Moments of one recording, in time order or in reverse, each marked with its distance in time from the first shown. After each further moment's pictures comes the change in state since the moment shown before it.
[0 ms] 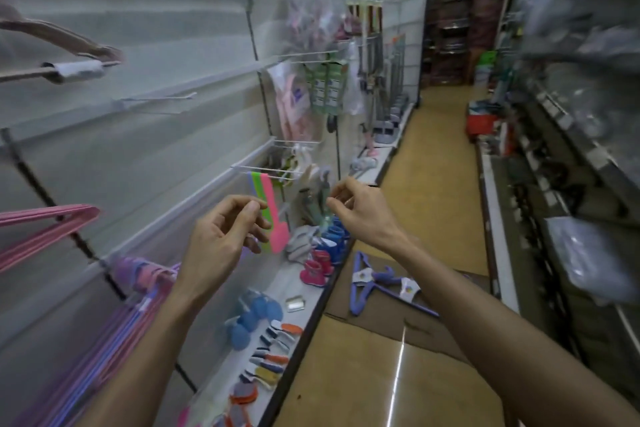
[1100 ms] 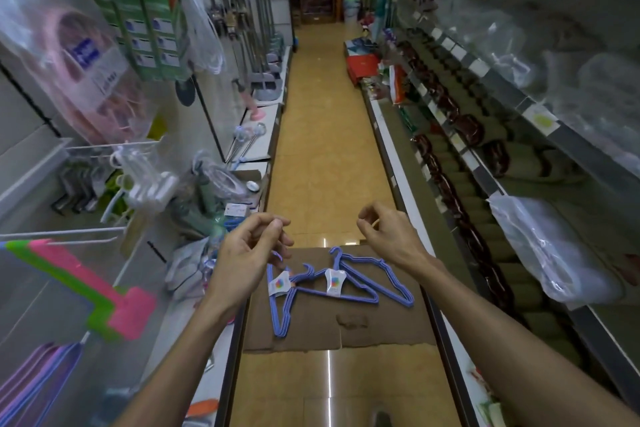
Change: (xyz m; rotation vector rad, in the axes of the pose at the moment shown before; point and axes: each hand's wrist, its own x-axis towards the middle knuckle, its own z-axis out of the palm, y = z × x) left_hand 0.296 -0.250 0.303 -0.240 -0.481 -0.239; right_hand 0.149 0.391 -0.021 -0.254 0.088 0.639
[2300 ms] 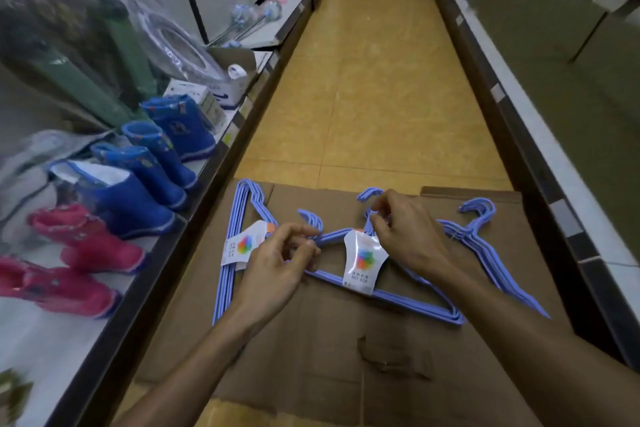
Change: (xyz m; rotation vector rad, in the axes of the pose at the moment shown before) left_hand 0.201 -0.750 0.145 0.191 0.069 -0.120; right_hand 0.255 0.465 0.530 -0.130 -0.081 -0.114
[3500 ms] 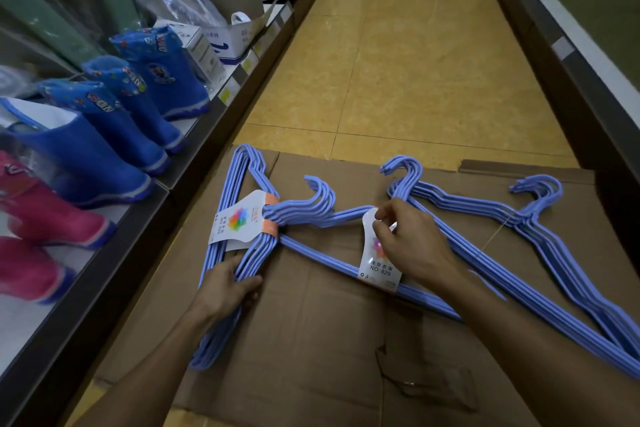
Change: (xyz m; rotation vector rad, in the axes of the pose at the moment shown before) left_hand 0.036 -0.224 -0.026 0.289 -0.026 -0.513; right_hand 0.025 0.065 0.126 0.092 -0.120 0.084
